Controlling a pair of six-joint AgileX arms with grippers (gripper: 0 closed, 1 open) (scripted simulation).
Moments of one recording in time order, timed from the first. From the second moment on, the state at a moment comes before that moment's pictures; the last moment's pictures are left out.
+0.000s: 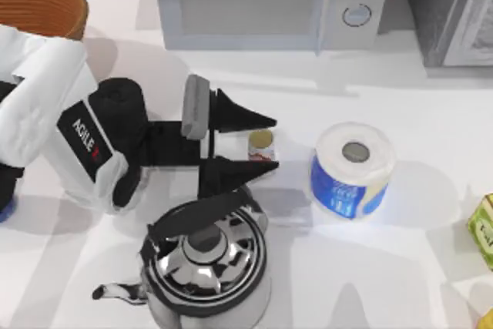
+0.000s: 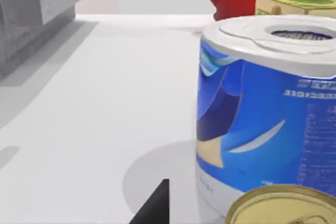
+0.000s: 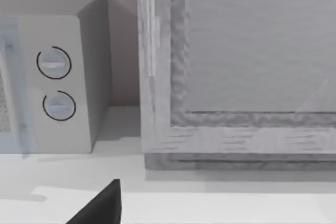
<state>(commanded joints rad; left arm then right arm) -0.33 2.51 1.08 1.40 1.29 0.03 0.00 0.00 0.00 0.00 0.00 0.00</state>
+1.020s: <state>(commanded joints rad) -0.28 2.25 1.01 1.29 1.07 0.01 0.00 0.00 0.00 0.00 0.00 0.00</state>
